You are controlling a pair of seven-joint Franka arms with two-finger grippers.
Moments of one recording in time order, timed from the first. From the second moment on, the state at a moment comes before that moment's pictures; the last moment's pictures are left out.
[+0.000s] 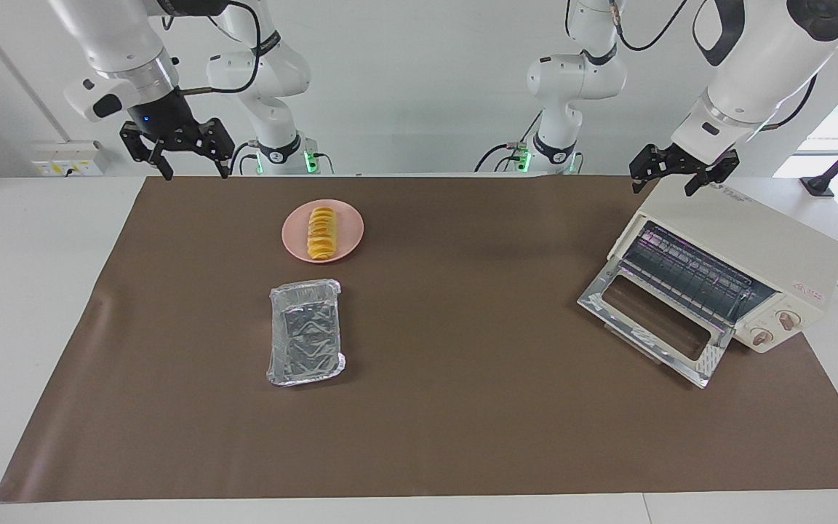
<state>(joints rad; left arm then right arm) -0.09 -0.01 -0.01 -1.60 0.01 1.44 0.06 0.02 -0.10 -0.02 -1.68 0.02 1.55 0.01</state>
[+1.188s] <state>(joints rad) -0.09 -0.01 -0.01 -1.60 0.01 1.44 0.06 -0.05 -0.07 -0.02 -1.65 -0.03 1.51 -0.02</state>
